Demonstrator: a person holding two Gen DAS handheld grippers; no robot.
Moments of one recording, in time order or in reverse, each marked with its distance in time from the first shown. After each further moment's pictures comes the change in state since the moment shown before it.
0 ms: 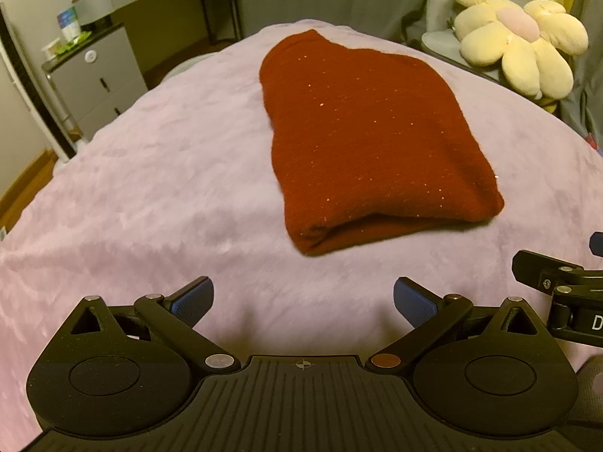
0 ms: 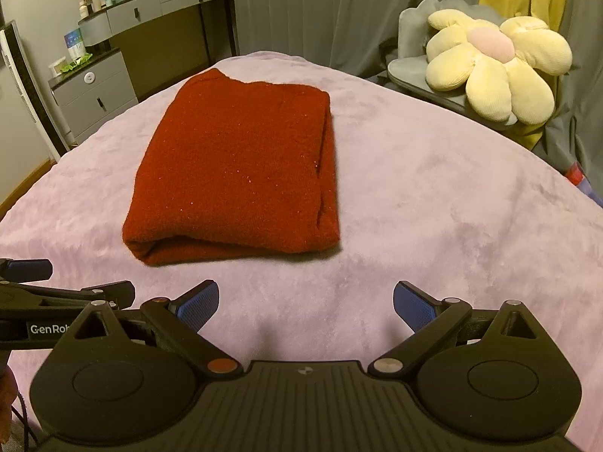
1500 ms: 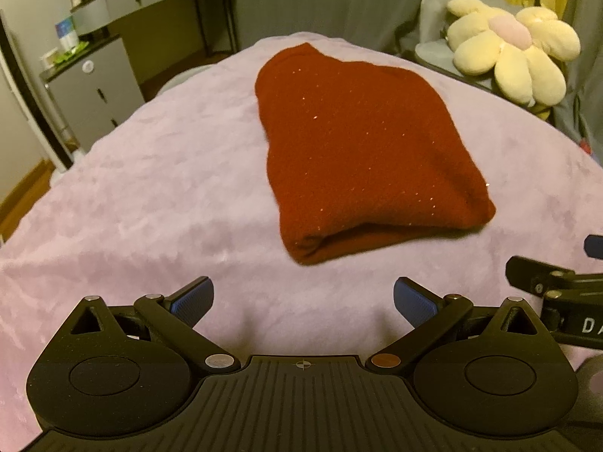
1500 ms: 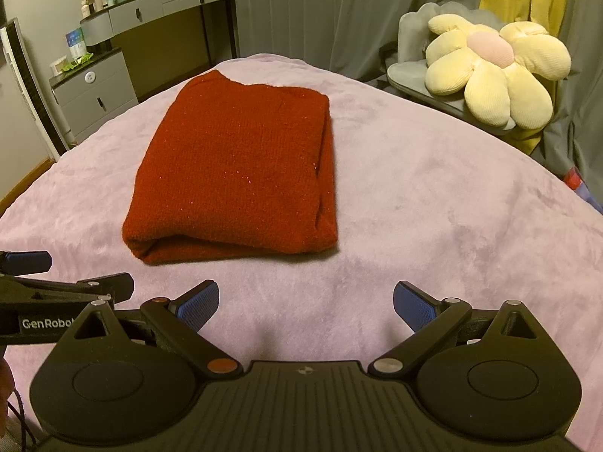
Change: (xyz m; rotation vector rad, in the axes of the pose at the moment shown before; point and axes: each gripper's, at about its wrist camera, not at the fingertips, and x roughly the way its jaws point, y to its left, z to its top) left arm -0.006 -0.002 -0.002 0.013 -0.040 -0.008; right arm -0.002 -0.002 0.001 -0.011 -0.008 -0.005
